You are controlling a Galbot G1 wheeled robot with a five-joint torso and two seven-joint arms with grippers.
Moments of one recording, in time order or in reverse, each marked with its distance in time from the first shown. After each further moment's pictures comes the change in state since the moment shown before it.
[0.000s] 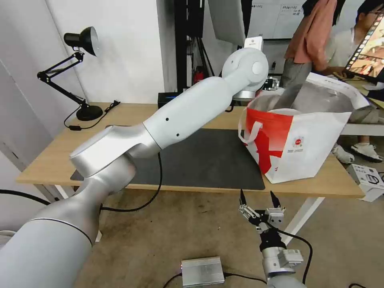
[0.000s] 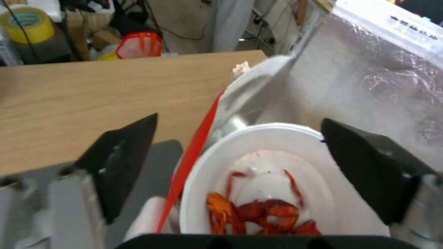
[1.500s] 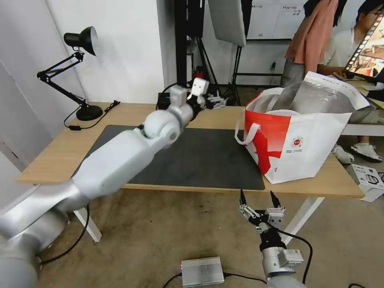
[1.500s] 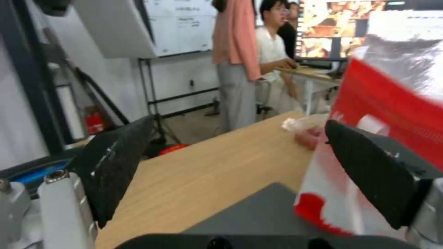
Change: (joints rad) left arm 0.331 0.475 -0.041 -0.282 0.695 -0.406 0.698; right arm 0.000 0.000 0.000 0.000 0.000 0.000 0.000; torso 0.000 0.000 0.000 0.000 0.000
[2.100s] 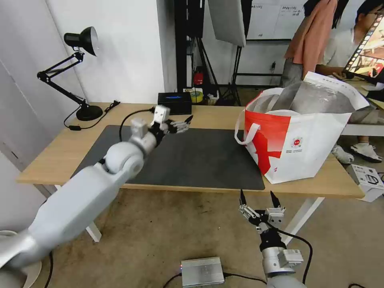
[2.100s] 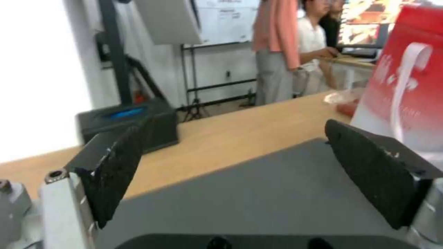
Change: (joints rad) left arm 0.559 0.253 -0.408 -0.309 0.215 -0.015 0.031; right arm 0.000 0.000 0.000 0.000 0.000 0.000 0.000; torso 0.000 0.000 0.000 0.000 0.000
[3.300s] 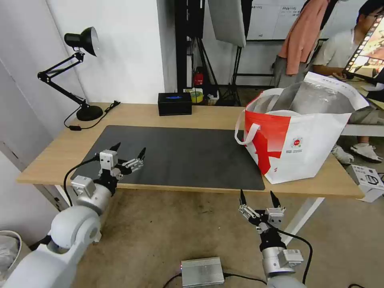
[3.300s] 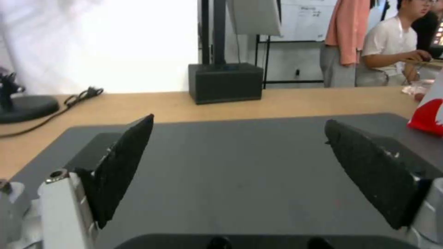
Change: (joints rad) left arm 0.714 -0.143 -0.565 -0.279 0.235 -0.046 0.034; right arm 0.000 0.000 0.000 0.000 0.000 0.000 0.000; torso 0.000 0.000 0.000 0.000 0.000
